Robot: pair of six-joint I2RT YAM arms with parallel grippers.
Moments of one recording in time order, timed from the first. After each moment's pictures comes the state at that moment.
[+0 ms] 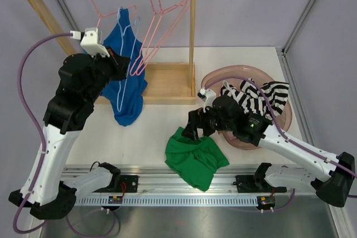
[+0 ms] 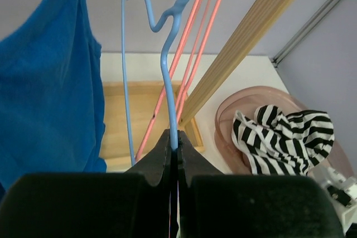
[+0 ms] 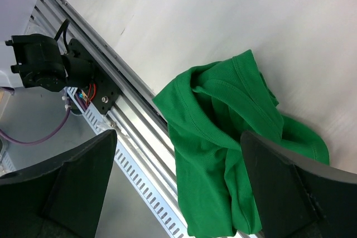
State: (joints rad) left arm -0.44 1.01 1.52 -0.65 -0.12 -0.33; right arm 0.91 1.08 0.95 -0.44 -0.17 0.51
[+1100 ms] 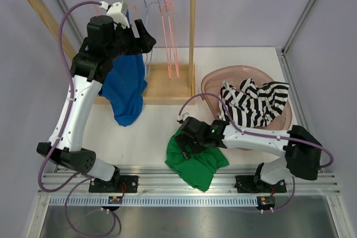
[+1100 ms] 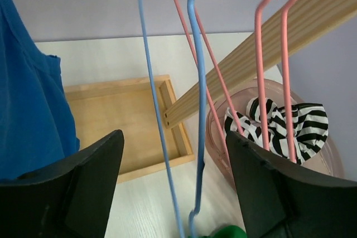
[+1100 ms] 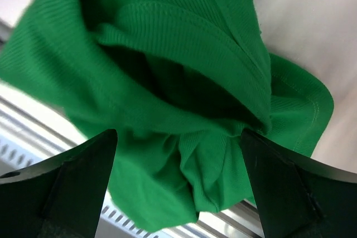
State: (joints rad) left arm -0.31 1.50 1.92 -0.70 0.15 -0.35; right arm 1.11 1.41 0.93 -0.58 0.07 0.50
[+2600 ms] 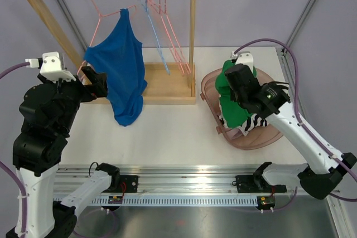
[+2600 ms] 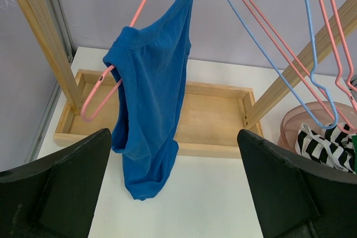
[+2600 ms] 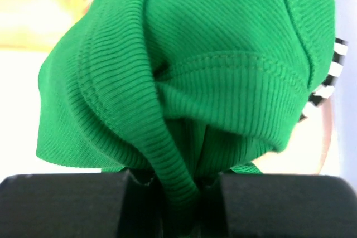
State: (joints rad) left arm -0.31 0.82 1.58 -0.87 -0.26 -0.21; right arm 0.73 1.22 1.47 -1.01 0.63 0.37
